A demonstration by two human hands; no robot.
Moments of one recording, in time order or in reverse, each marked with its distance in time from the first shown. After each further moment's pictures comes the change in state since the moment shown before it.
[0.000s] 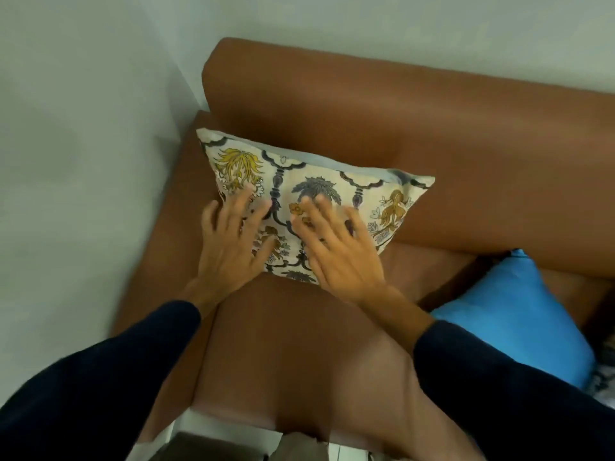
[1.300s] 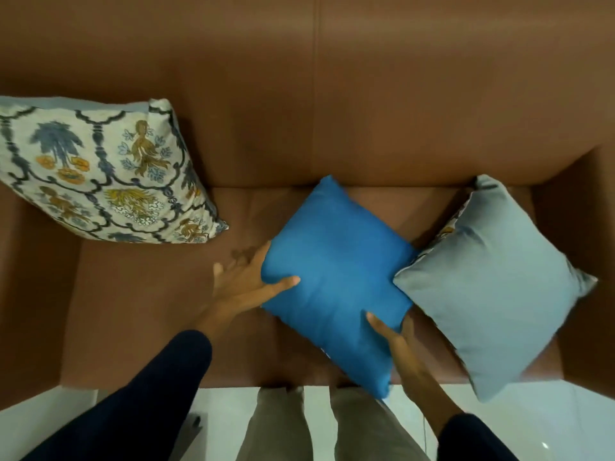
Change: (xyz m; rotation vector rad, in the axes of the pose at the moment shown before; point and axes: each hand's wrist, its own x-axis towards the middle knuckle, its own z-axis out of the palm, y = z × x) left_hand -0.030 0.393 0.042 -0.320 -1.124 -0.421; right_hand -0.473 0.147 -0.039 1.575 0.030 1.753
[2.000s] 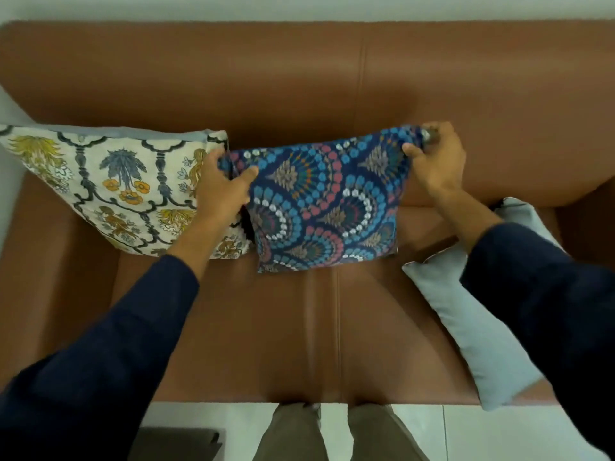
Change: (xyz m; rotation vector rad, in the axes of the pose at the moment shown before) left_hand 0.023 -0.001 -0.173 -0.920 0.601 0.042; right_hand 0.075 -0.283 0.115 -0.654 0.341 -0.855
